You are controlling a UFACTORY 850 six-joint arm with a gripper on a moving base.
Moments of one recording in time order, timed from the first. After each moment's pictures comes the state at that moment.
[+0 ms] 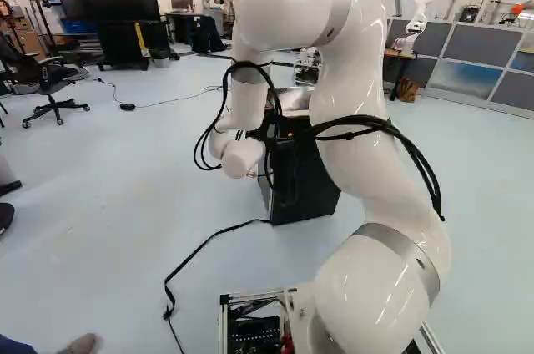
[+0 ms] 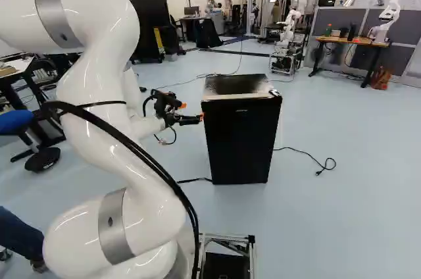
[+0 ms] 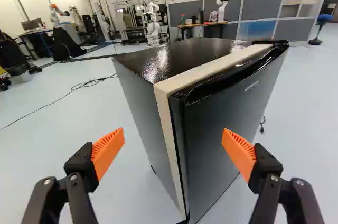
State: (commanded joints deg) arm 28.2 -33.8 -41.3 61.1 74.2 0.0
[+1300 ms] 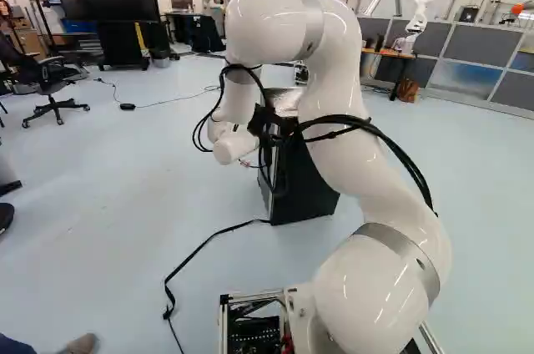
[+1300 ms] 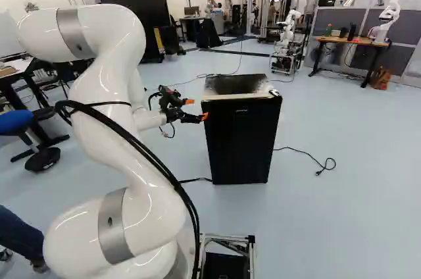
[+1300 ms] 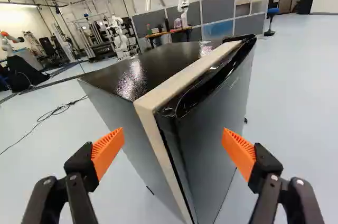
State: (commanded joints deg) arm 26.3 -40.1 -52.1 71.4 74.9 0.0
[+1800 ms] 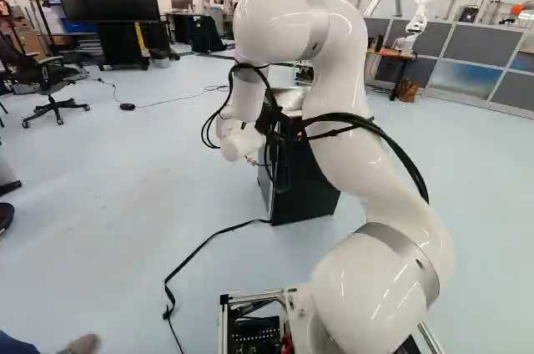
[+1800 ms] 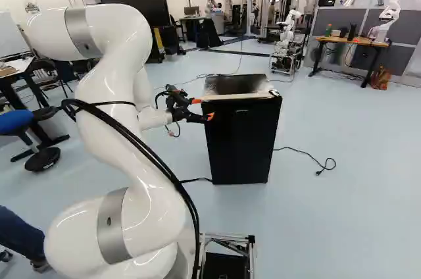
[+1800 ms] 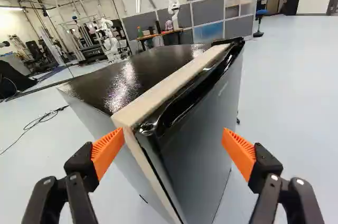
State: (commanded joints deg) arm 23.0 -40.2 -52.3 71.4 74.9 0.0
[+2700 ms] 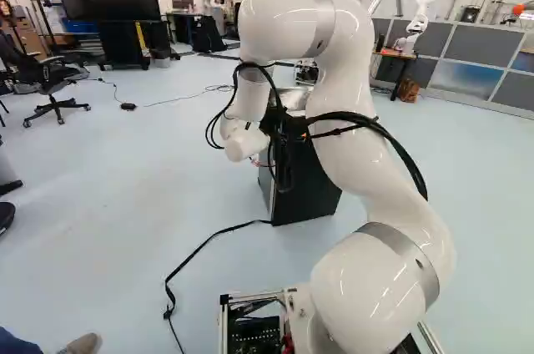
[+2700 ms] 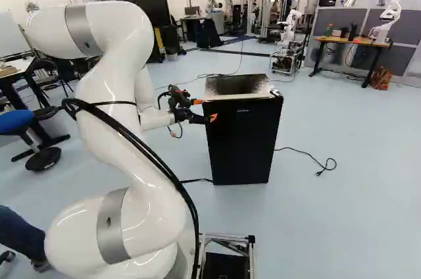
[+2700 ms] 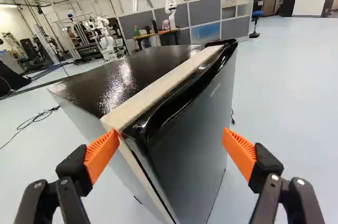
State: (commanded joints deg) arm 22.4 -38.6 -49.4 71.4 74.9 0.0
